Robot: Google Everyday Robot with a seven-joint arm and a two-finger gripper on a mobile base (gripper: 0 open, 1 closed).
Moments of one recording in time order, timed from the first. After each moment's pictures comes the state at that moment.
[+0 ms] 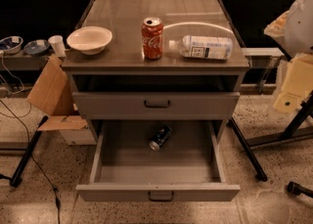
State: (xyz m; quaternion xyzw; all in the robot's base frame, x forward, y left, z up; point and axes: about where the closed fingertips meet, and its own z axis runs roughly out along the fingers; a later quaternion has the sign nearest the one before) arm 0.438 -0.216 0.977 -0.60 0.78 -0.04 0.16
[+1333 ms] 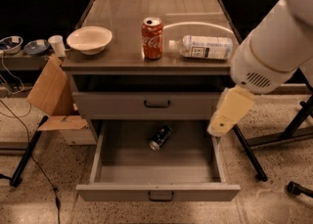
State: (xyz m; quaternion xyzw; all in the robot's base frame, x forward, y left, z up) arm 0.447 -0.157 0.912 -0.53 0.83 -0.01 0.19
